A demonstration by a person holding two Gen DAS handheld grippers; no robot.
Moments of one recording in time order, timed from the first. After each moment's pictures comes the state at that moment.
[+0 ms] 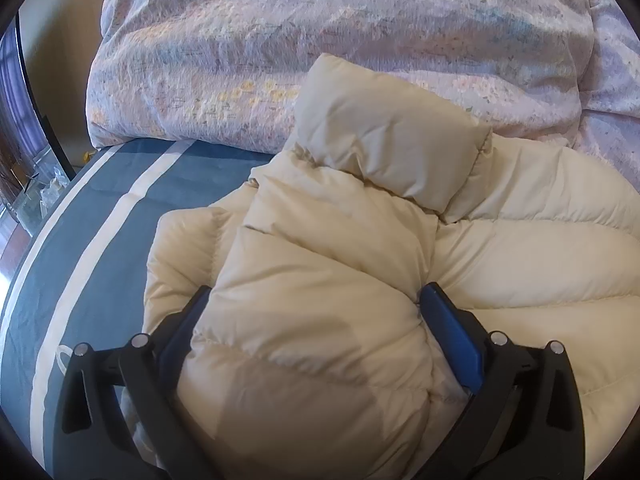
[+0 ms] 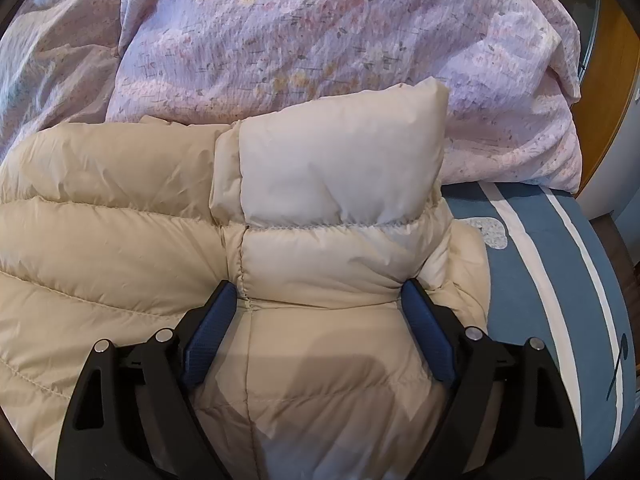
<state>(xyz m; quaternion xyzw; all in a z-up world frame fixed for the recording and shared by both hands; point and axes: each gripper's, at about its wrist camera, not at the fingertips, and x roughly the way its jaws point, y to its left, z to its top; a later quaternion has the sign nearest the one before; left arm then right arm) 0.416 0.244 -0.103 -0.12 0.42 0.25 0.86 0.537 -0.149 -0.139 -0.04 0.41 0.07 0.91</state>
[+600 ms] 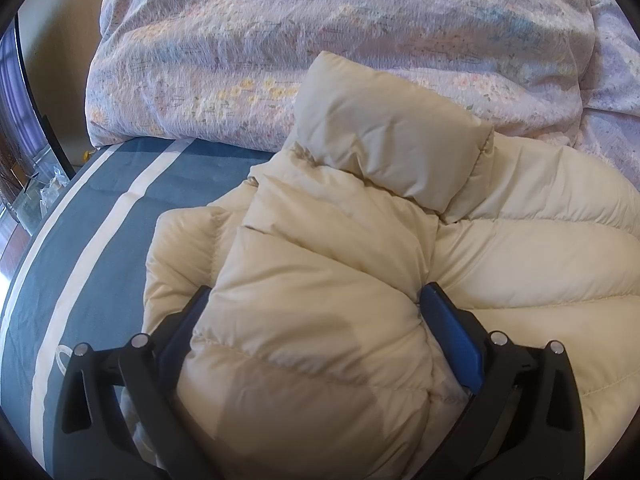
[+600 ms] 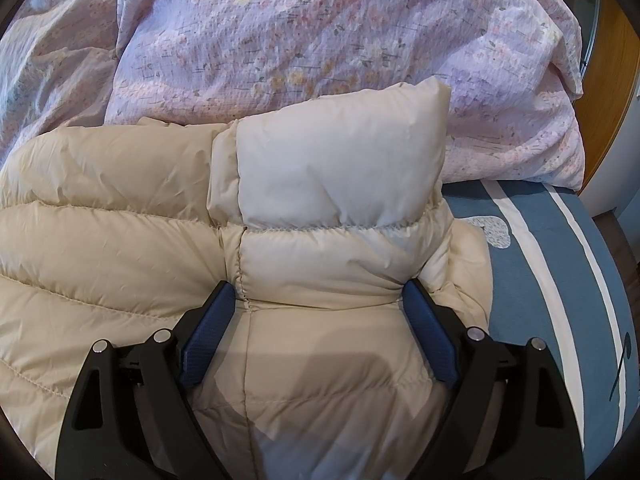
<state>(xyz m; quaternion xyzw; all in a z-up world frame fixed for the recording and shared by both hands) 0.417 0.241 -0.104 -0.12 0.42 0.25 0.86 0.543 -0.157 -0.143 -0.04 0.41 0.07 0.91</state>
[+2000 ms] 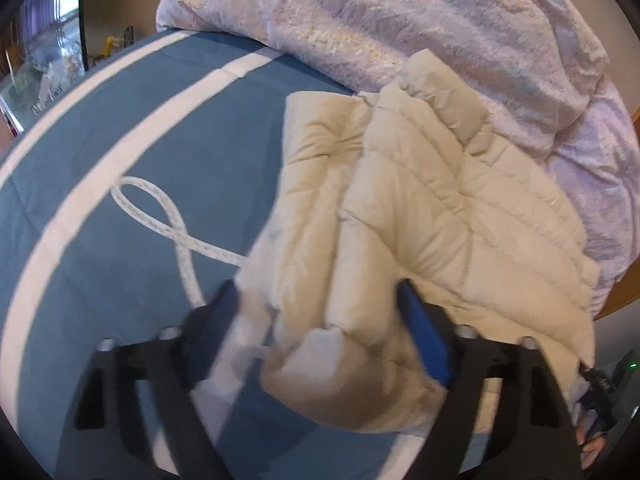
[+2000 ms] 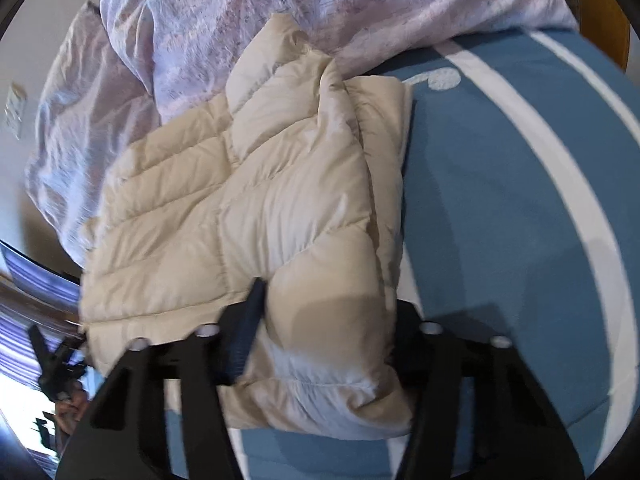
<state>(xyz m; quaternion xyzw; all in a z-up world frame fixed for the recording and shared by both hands) 0.274 0.251 -0.104 -0.32 0.42 0.19 0.83 0.467 -0.263 -0.148 0.19 0.50 0.20 0.82</state>
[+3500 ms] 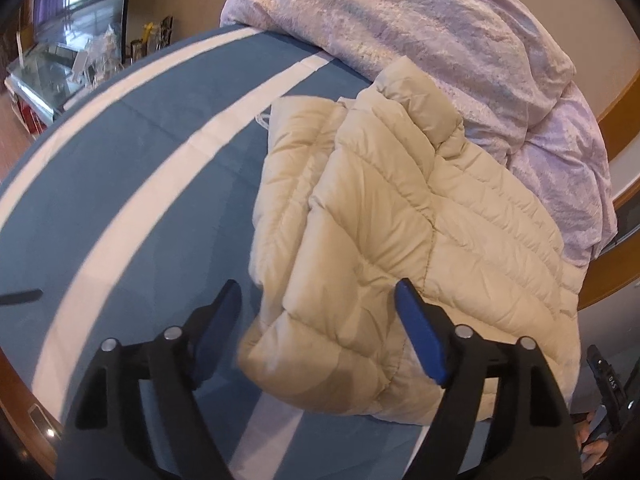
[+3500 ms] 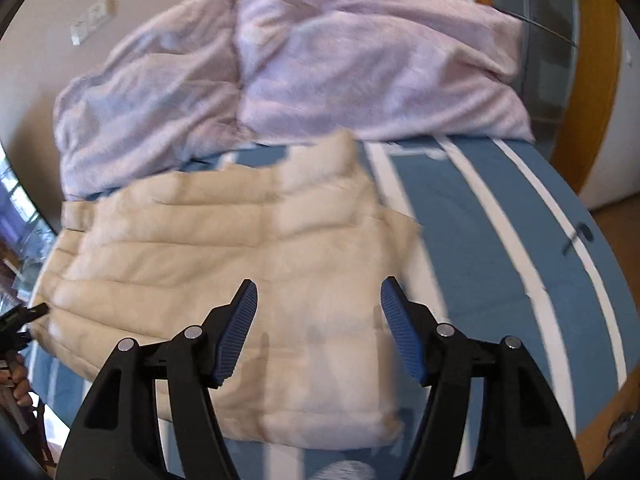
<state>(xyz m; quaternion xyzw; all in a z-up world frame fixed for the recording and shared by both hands) 0.132 0.255 -0.093 -0.33 0.41 0.18 0.83 0.303 -0.204 -0.057 0.02 0.38 0.17 0.91</state>
